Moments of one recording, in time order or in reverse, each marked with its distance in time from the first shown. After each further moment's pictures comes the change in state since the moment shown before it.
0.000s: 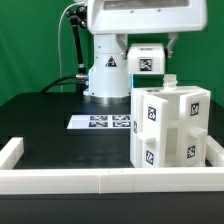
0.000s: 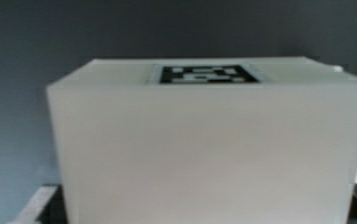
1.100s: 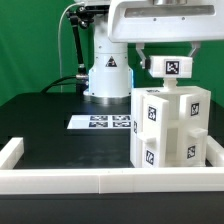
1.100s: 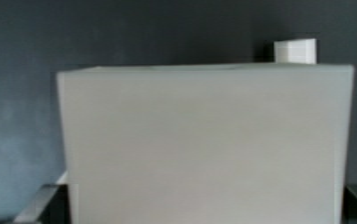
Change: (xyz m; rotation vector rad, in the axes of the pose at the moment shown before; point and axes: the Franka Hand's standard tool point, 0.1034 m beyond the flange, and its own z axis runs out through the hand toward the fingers) arm 0.031 -0.028 0.015 -0.016 0.022 -0.063
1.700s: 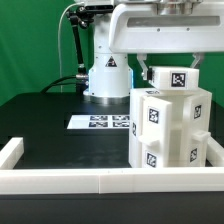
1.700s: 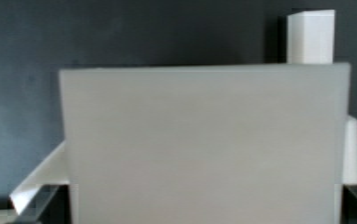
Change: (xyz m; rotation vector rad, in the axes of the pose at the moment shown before) arm 0.016 0.003 0.015 -0.012 0.004 -0.049
